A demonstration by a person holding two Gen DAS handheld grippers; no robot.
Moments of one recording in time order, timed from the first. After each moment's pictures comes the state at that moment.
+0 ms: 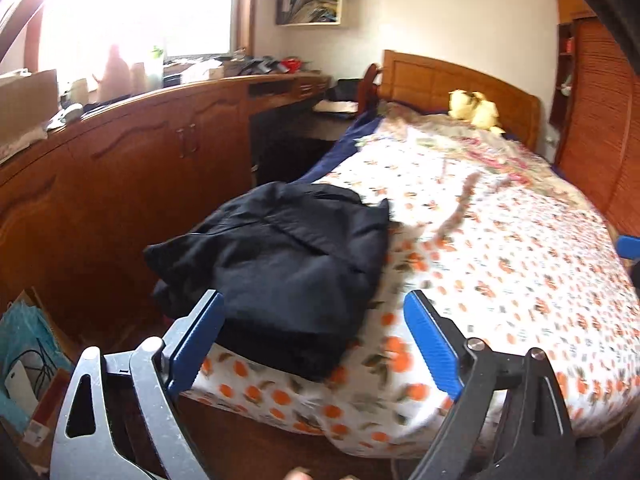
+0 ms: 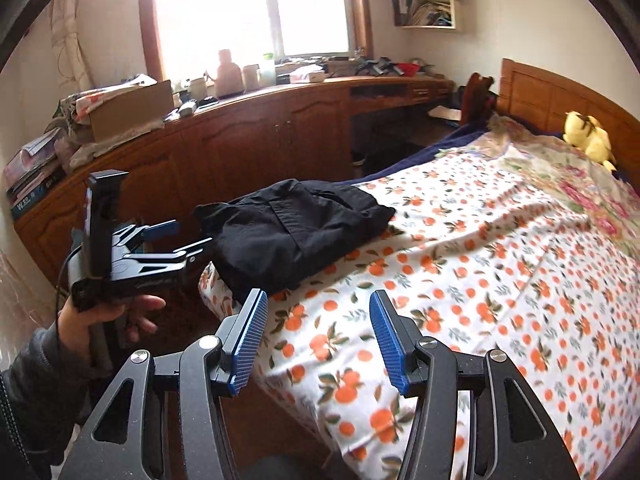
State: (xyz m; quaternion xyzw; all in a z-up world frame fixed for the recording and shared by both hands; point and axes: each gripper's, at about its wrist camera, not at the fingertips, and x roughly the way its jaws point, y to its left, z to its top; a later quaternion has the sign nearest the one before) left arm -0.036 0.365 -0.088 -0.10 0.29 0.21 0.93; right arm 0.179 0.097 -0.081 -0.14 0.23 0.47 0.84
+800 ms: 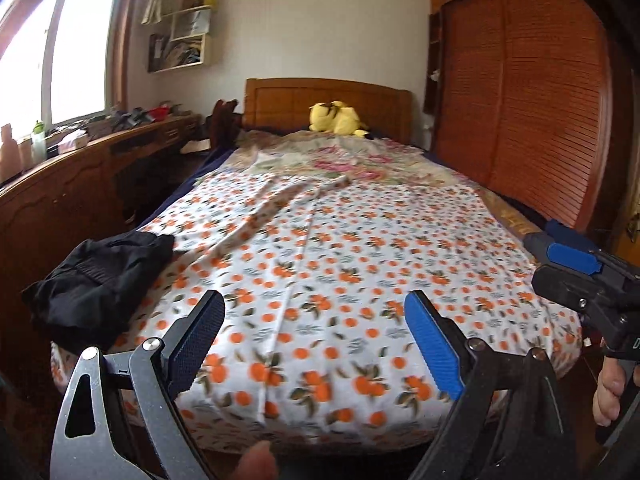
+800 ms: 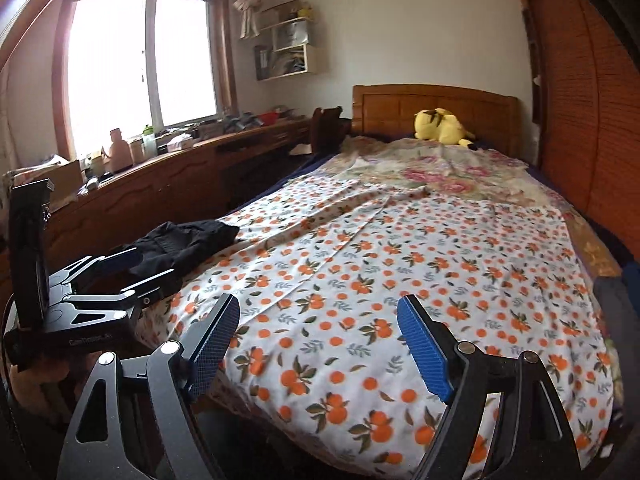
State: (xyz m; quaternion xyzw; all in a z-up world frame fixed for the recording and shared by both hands) left arm -0.019 0.073 -0.024 -0.04 0.24 0.02 0.97; right arm 0.105 -0.120 -0.089 -0.03 0.17 0.28 0.95
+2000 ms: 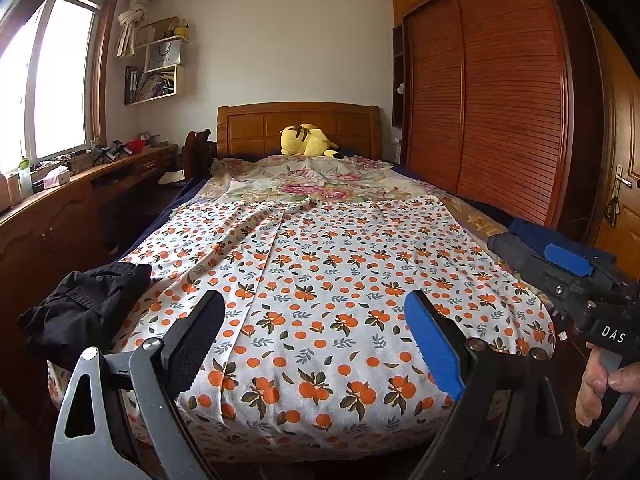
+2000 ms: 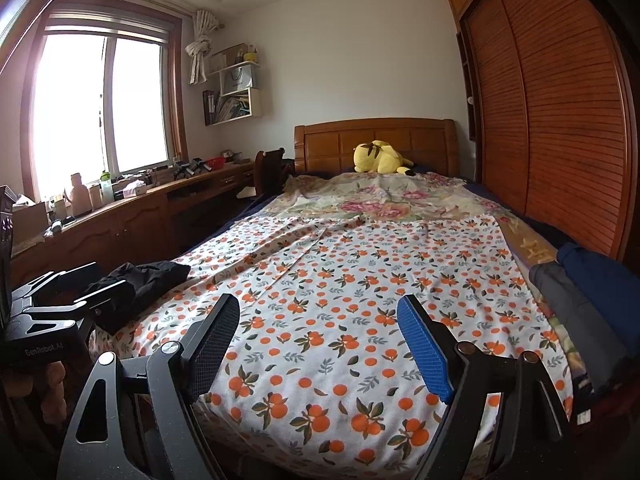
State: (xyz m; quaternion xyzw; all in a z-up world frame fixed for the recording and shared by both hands) left arm -0.049 0.016 0.001 -0.01 0.20 0.00 0.98; right arm 0.040 -0.175 -0.109 0.02 0.11 0.19 0.98
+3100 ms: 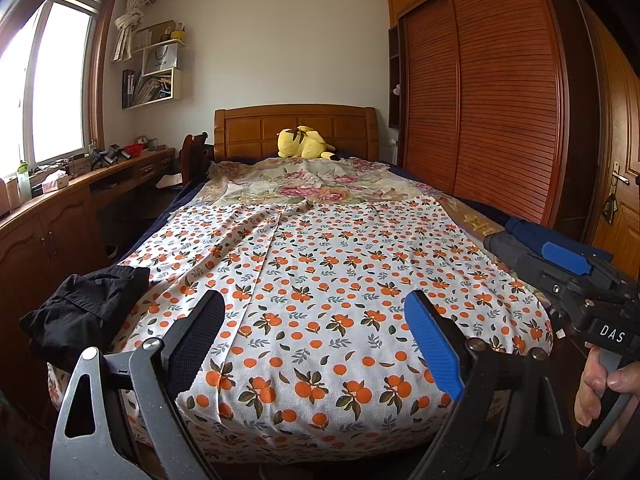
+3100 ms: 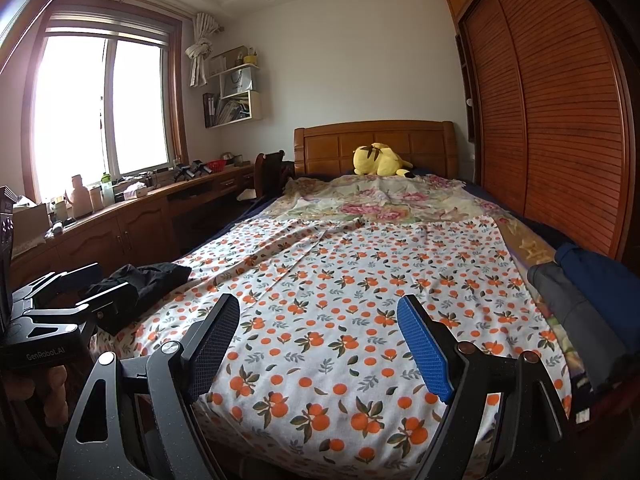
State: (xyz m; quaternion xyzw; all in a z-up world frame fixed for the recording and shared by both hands) left arm -0.051 0.014 0.000 -0.01 0.20 0.00 0.98; right arm 0.042 -0.187 -0.111 0.01 0.10 0.20 0.97
